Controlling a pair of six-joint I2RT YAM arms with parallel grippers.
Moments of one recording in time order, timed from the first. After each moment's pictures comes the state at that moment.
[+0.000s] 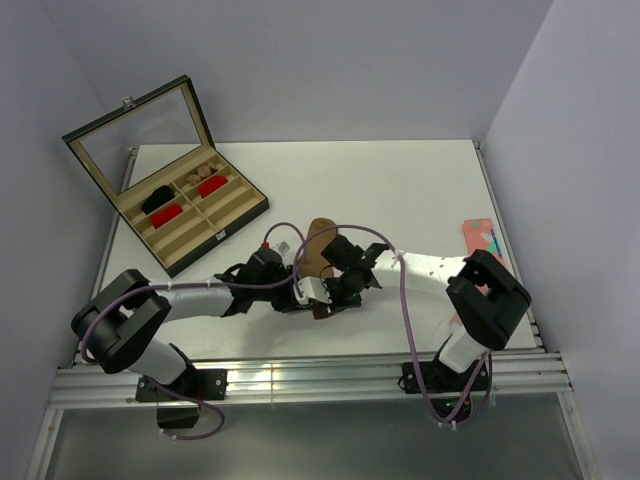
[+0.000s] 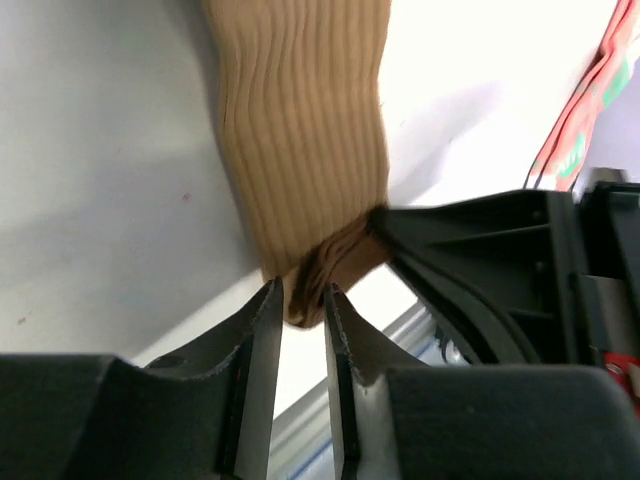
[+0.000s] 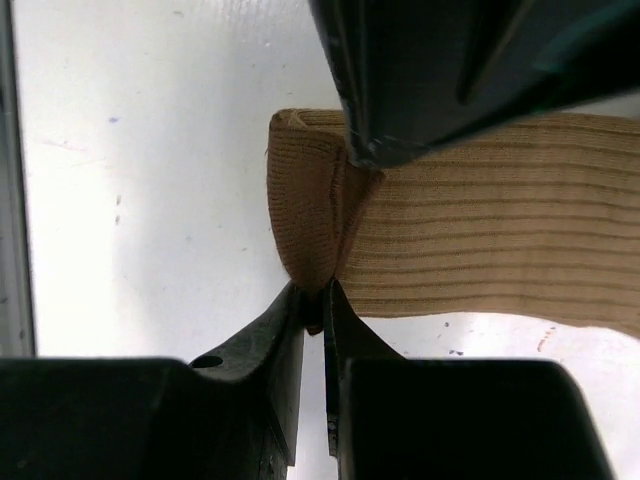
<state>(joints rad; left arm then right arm) -0.78 1.49 0.55 0.18 0.30 -1.07 0.83 1.58 0.87 -0.55 -0.38 -0.93</state>
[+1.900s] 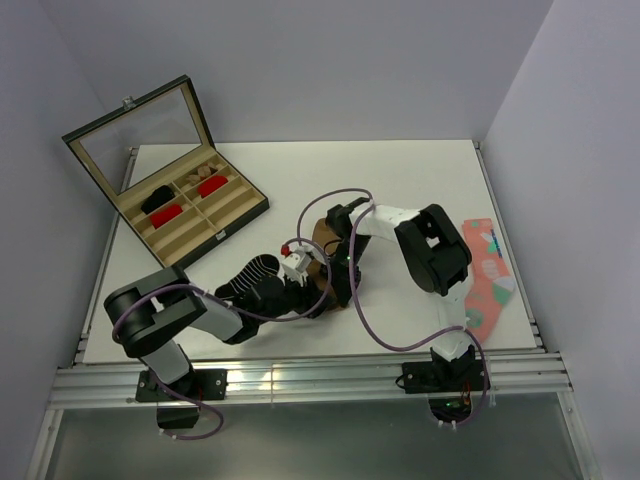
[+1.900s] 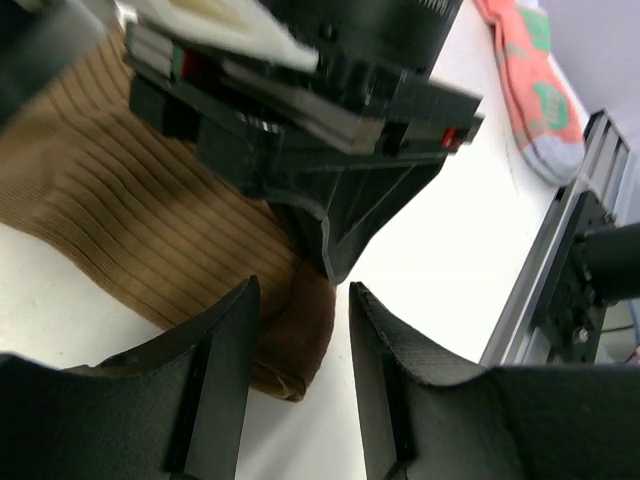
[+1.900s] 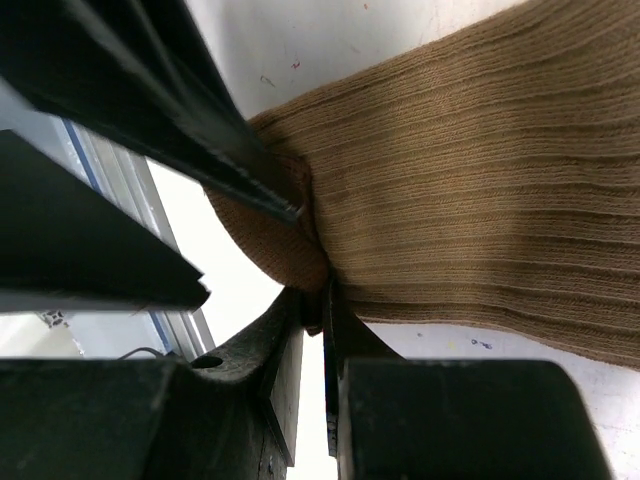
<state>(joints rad) -0.98 1.64 0.36 1.00 0.04 -0.60 0.58 2.07 1.36 -1.12 -0.67 -0.78</state>
